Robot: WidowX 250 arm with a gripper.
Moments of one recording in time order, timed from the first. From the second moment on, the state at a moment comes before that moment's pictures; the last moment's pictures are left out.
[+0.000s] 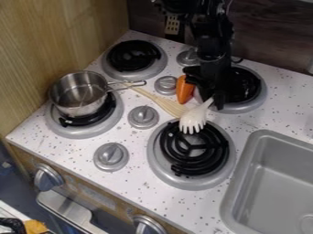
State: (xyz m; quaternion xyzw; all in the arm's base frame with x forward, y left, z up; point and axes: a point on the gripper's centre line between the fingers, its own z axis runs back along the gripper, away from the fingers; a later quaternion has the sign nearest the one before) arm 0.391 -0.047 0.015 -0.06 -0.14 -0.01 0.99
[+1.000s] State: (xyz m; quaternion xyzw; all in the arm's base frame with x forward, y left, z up) arm 0.386 -0.044 0.000 -0.05 -0.10 0.01 0.99
